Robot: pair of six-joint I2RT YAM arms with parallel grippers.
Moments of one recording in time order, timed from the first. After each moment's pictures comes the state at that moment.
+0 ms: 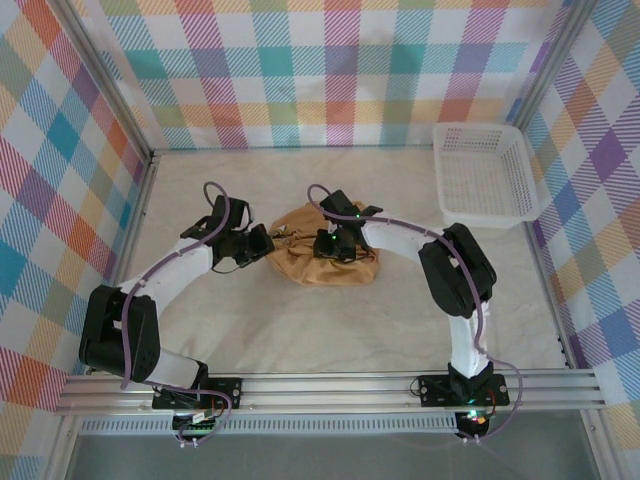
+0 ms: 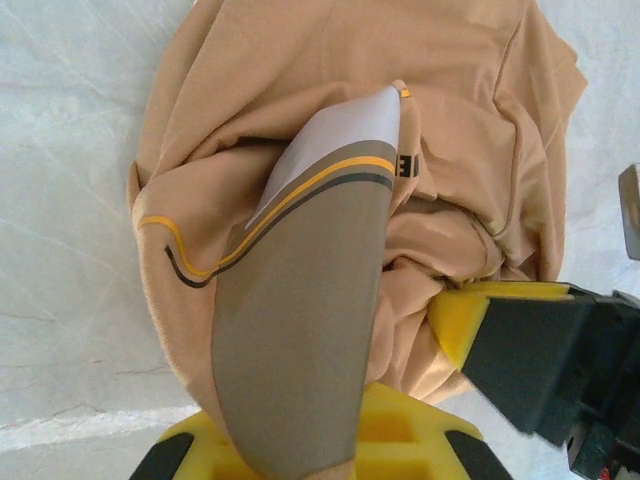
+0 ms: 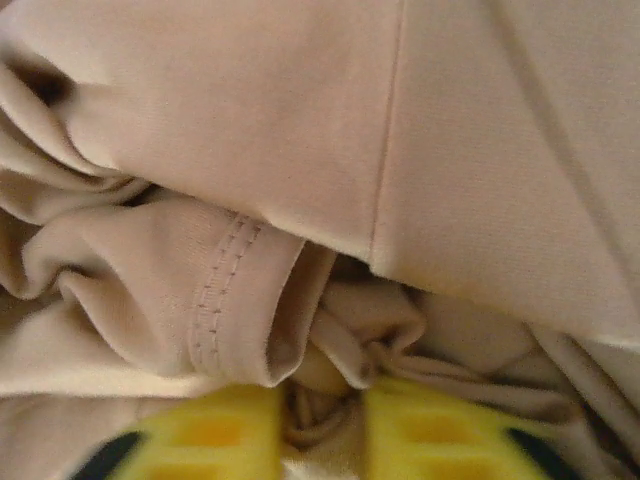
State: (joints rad) left arm -0.29 1.44 0.94 -0.46 0.32 -0.72; right arm 0.69 1.99 1.40 -0.52 -0.23 0.68
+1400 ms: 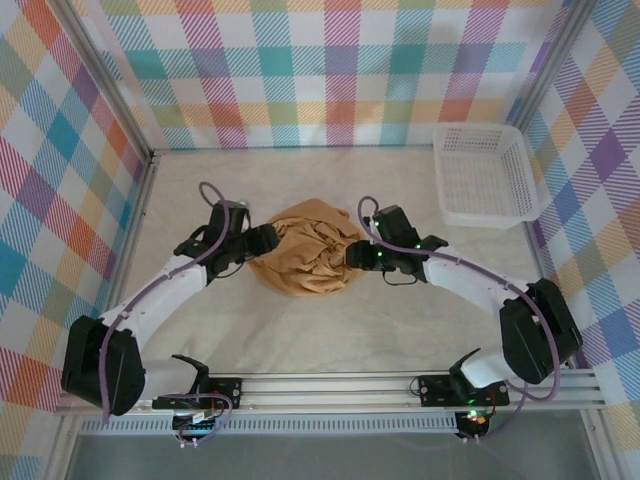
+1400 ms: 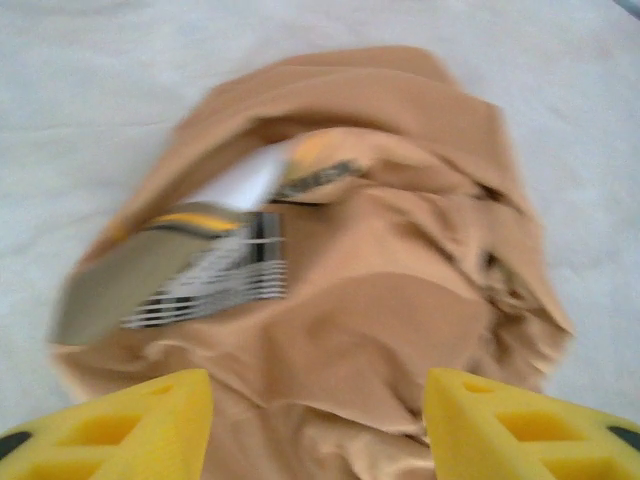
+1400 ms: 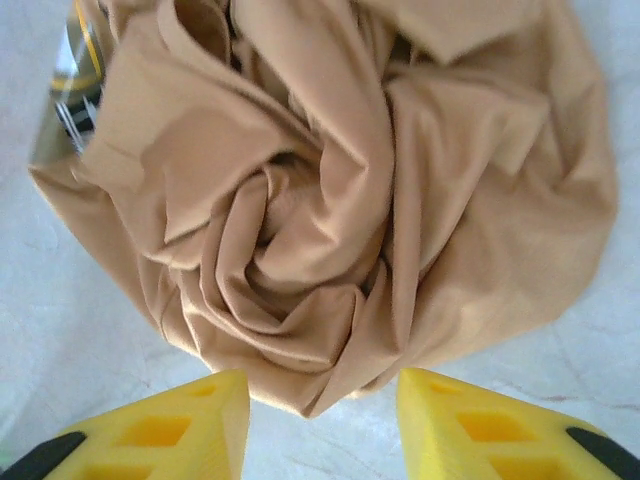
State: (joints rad) left arm -0.41 1.27 0.89 -0.39 0.07 -0.63; right arm 0.58 1.43 0.90 -0.34 -0.22 0.57
